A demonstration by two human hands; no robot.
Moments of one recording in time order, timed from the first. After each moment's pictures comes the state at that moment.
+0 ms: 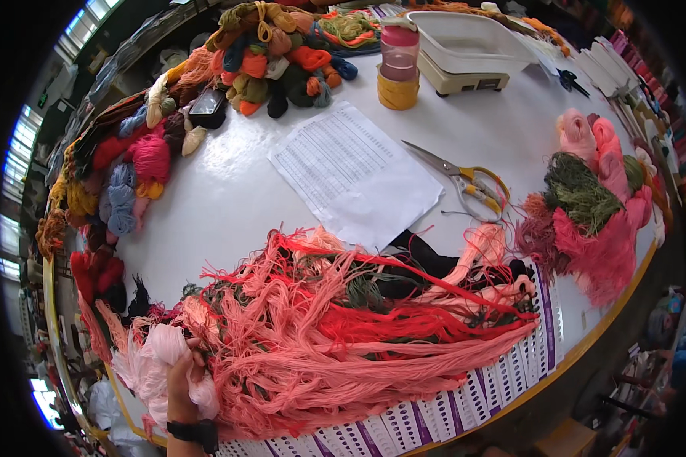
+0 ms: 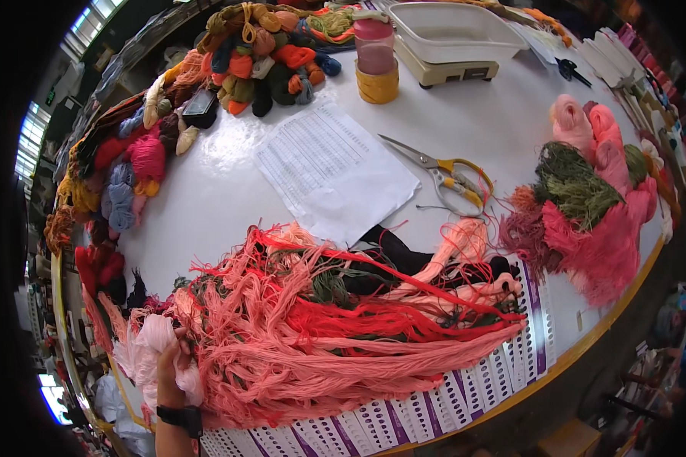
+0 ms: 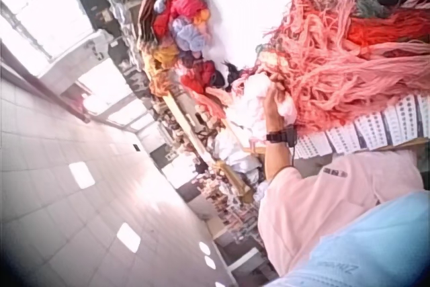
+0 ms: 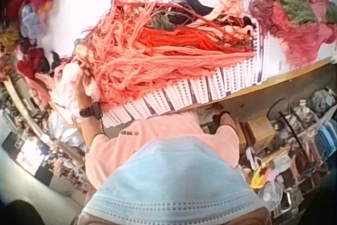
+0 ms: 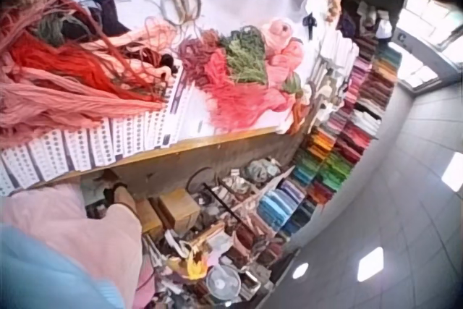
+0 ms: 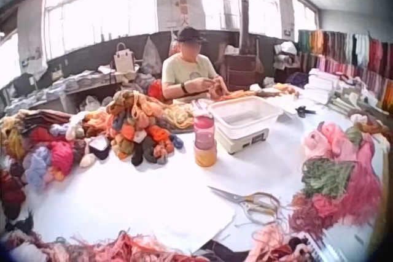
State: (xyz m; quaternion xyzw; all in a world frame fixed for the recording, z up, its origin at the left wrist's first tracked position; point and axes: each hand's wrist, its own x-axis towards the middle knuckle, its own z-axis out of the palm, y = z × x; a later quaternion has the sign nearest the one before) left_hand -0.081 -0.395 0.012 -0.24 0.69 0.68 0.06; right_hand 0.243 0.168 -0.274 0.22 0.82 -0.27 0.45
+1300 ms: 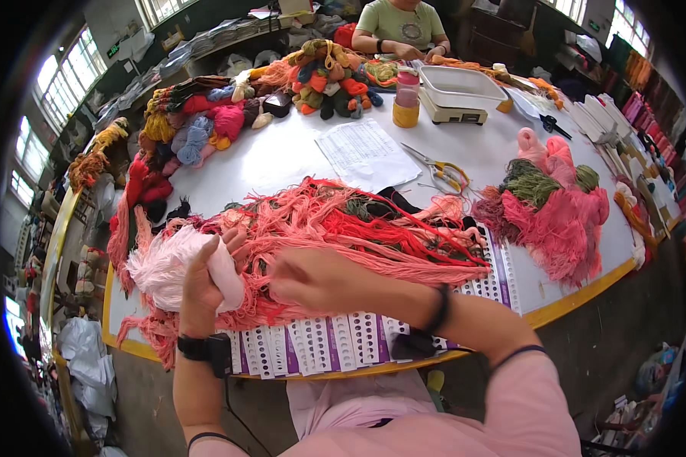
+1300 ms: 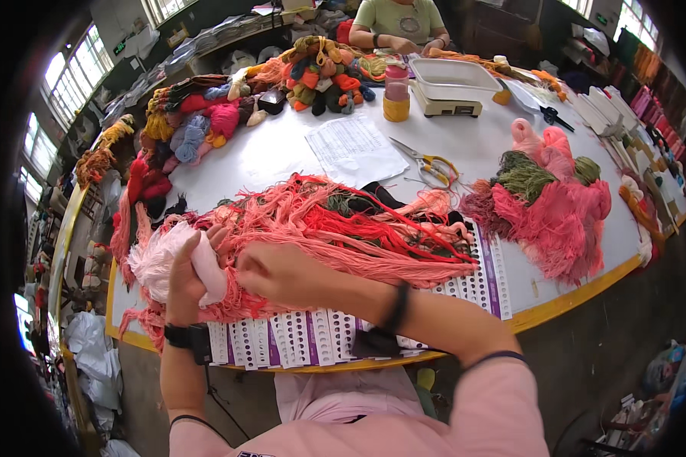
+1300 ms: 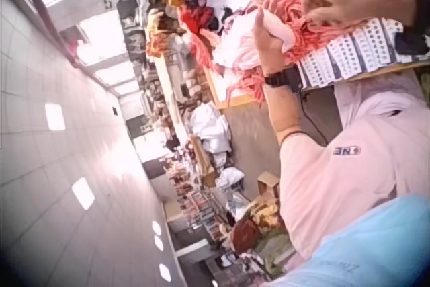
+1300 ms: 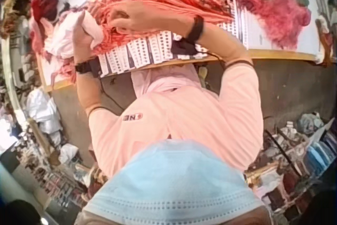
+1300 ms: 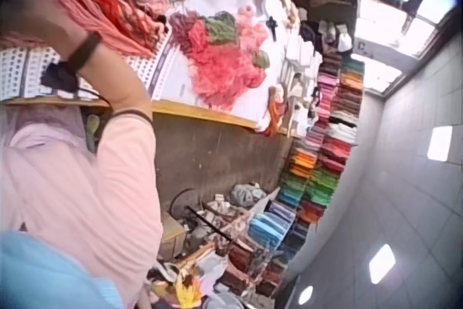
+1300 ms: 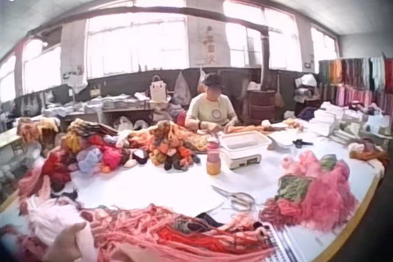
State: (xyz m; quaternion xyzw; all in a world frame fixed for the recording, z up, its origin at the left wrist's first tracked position) left_hand -0.001 -0.311 0.069 -0.10 0.44 0.89 0.07; right_hand -0.014 -0.030 0.112 -0.41 0.72 -0.55 0.15
